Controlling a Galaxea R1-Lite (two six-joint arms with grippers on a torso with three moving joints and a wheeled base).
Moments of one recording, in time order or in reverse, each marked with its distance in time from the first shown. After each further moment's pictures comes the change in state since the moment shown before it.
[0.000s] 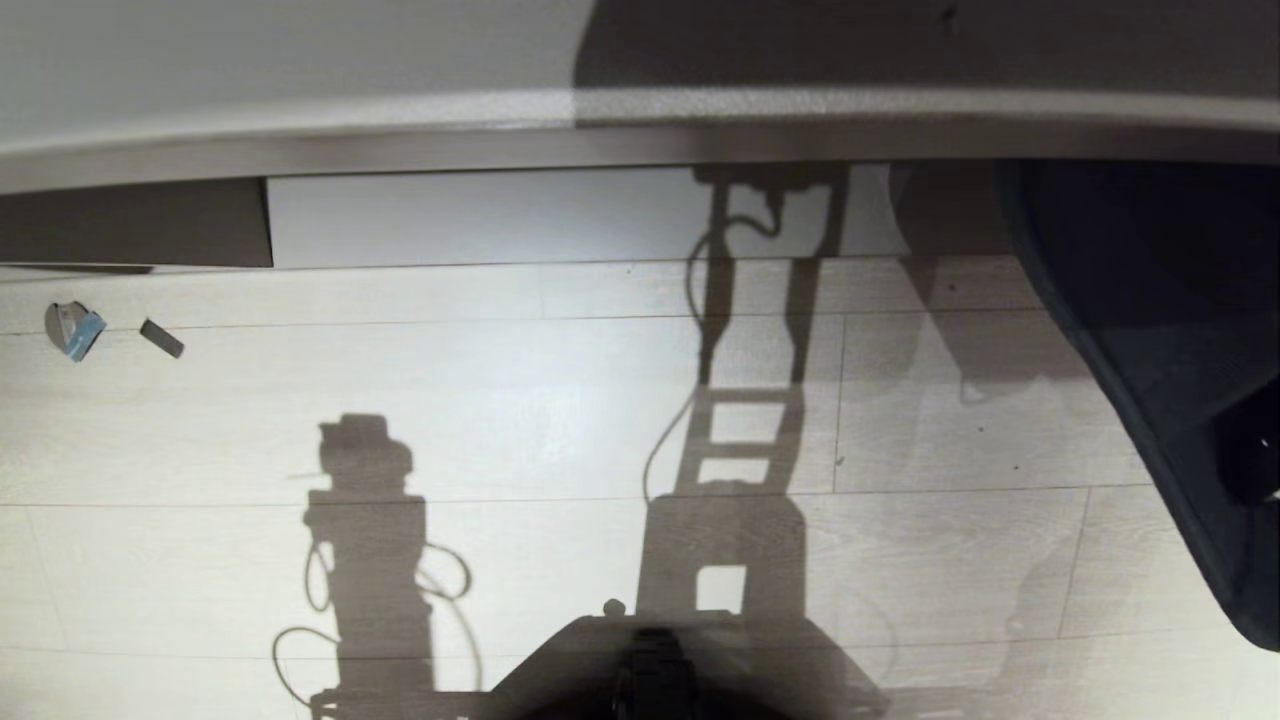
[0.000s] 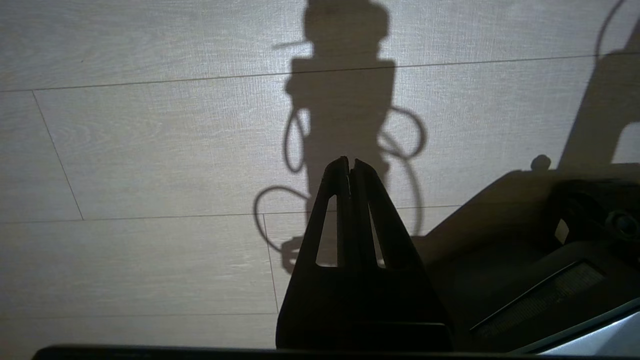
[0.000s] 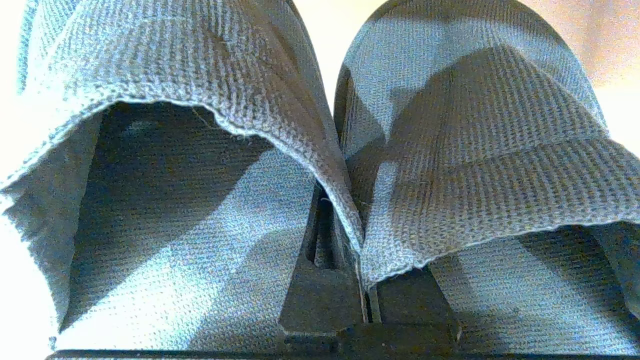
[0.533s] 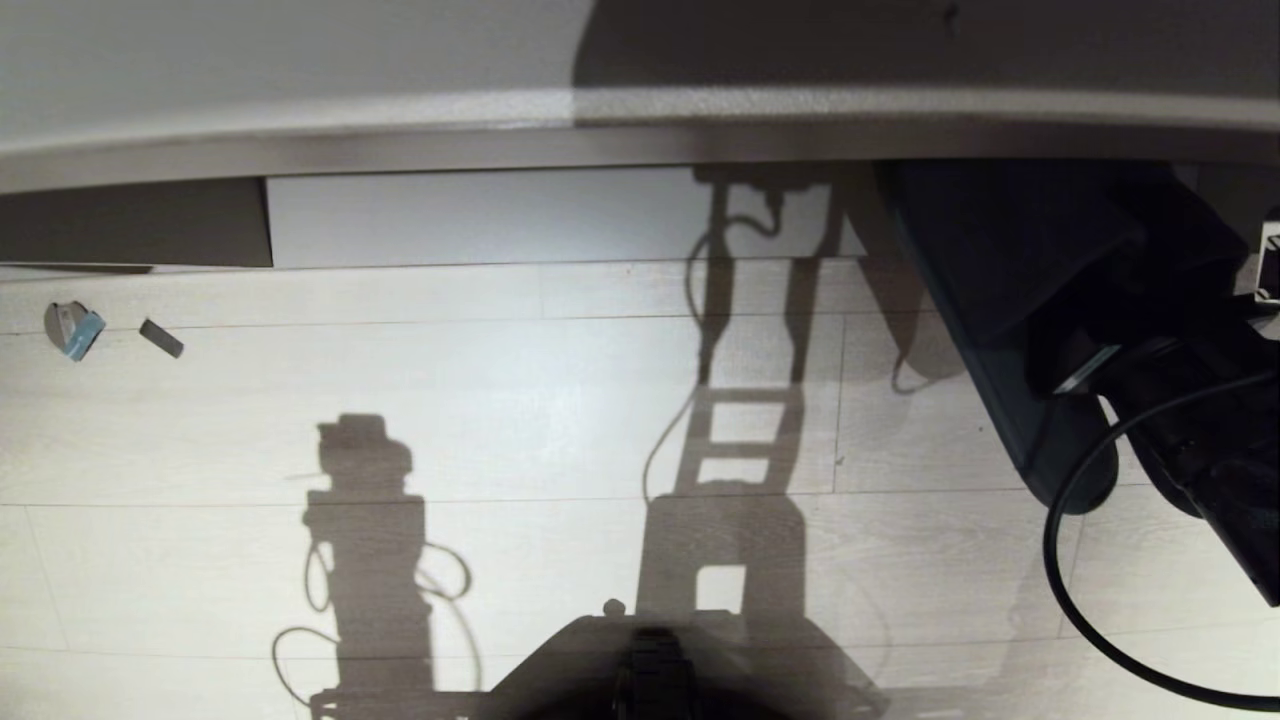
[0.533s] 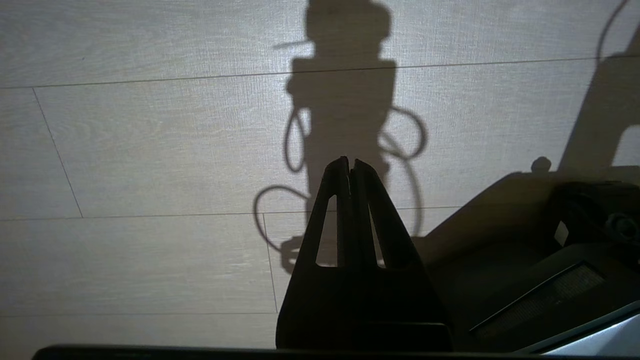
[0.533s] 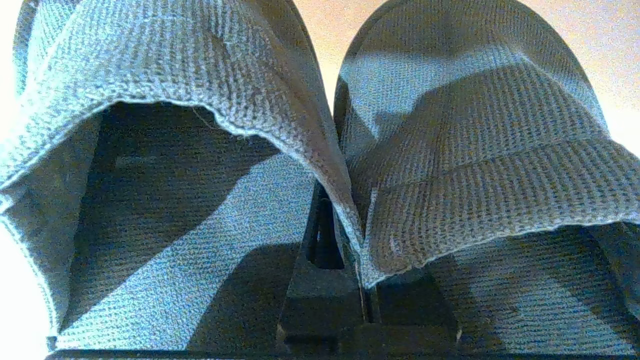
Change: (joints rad) left arm 0.000 0.000 0.000 0.000 0.003 -0.008; right arm 0.011 0.434 -0.093 -0.438 -0.002 -0.010
